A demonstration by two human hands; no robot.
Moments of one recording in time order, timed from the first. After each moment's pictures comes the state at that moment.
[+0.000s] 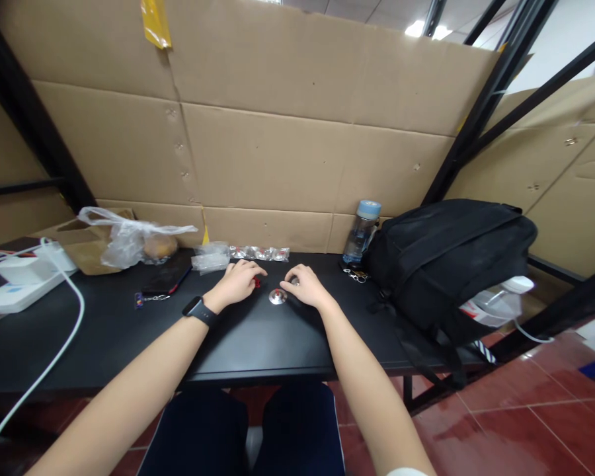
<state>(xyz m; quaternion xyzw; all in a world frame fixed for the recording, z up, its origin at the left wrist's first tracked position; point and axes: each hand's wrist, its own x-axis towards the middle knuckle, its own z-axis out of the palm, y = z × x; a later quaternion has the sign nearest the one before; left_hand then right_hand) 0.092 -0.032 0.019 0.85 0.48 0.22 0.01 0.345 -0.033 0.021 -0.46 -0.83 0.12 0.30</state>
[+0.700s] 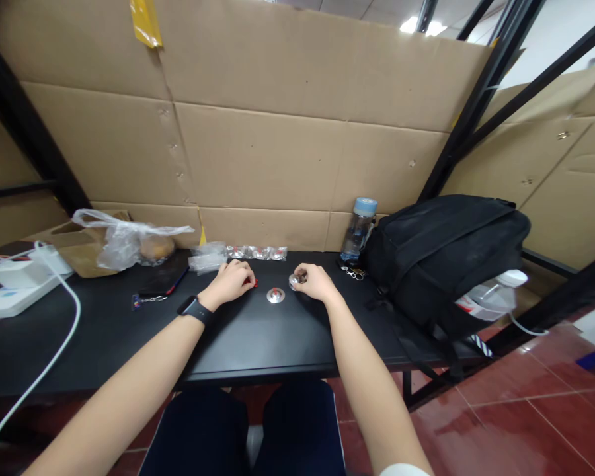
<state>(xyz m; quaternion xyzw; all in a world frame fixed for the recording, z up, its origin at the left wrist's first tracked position) 0.083 -0.030 0.019 0.85 0.50 0.18 -0.02 0.373 -0.024 0.019 -0.53 -0.78 0.15 0.30</state>
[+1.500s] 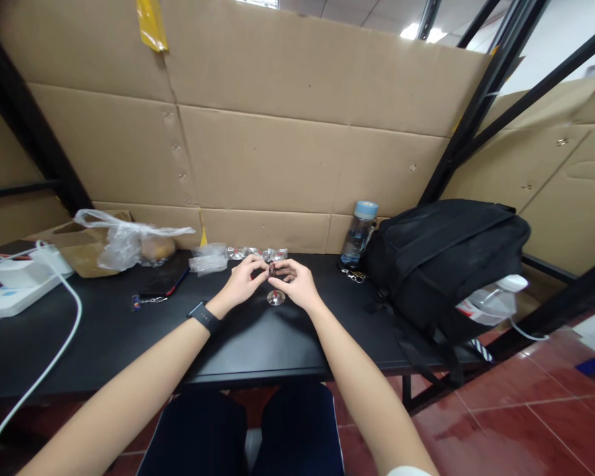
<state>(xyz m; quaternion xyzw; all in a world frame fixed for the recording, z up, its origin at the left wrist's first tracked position) 0.118 -0.041 0.027 0.78 0.44 0.42 0.13 0.315 -0.043 0.020 -0.34 -0.70 0.35 0.52</state>
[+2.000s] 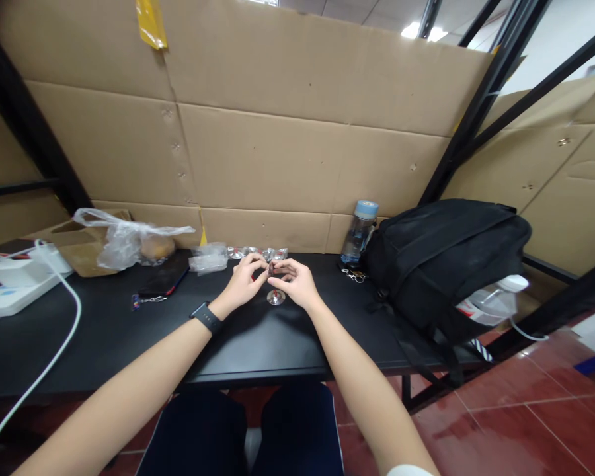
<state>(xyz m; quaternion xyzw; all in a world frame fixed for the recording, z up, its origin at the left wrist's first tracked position) 0.122 -0.043 0.024 0.78 0.44 0.43 0.09 0.312 -0.047 0.023 -0.32 -0.68 0.40 0.53</state>
